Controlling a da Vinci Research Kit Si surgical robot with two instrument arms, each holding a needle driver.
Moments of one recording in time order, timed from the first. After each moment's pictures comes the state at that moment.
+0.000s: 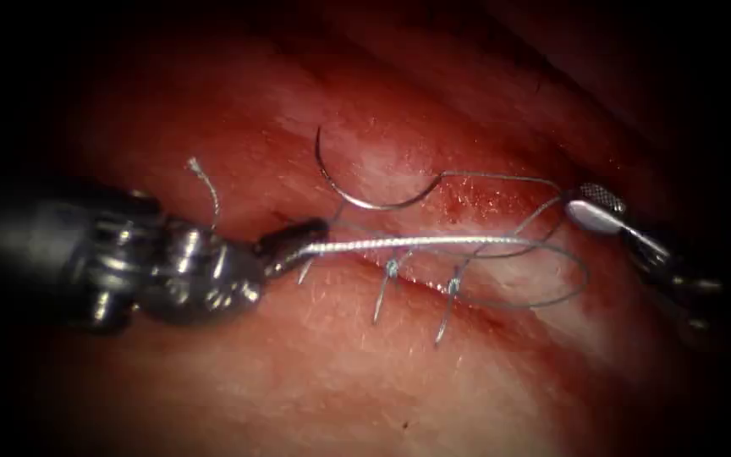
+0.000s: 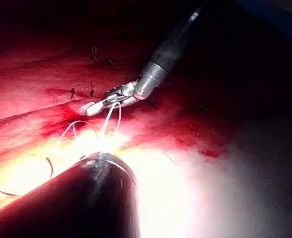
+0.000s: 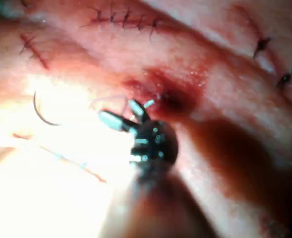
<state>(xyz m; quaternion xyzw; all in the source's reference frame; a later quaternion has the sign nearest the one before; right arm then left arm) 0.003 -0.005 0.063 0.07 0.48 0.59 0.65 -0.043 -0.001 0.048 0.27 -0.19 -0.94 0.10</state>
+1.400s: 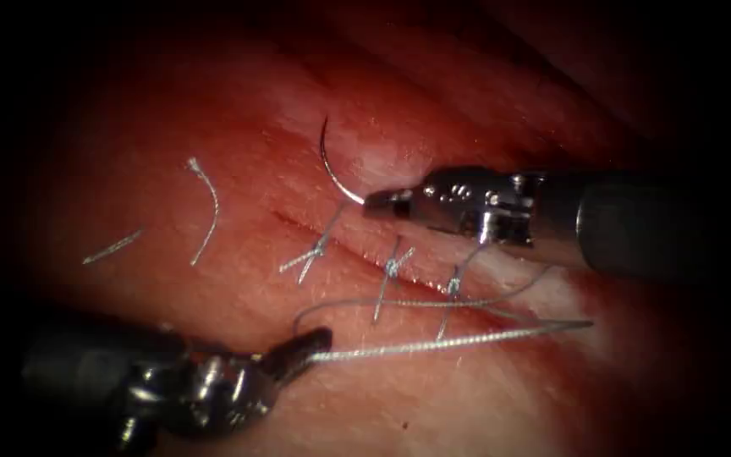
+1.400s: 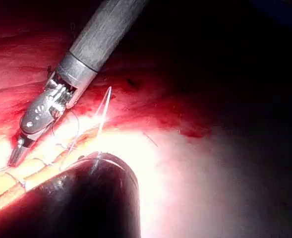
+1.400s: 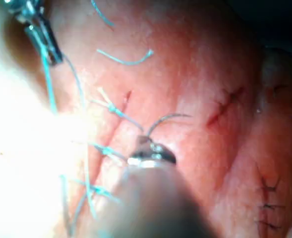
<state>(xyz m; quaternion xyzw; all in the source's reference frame) 0.023 -0.003 0.070 0.12 0.35 0.11 0.92 -0.043 -0.008 0.050 0.26 -0.18 -0.94 0.12</state>
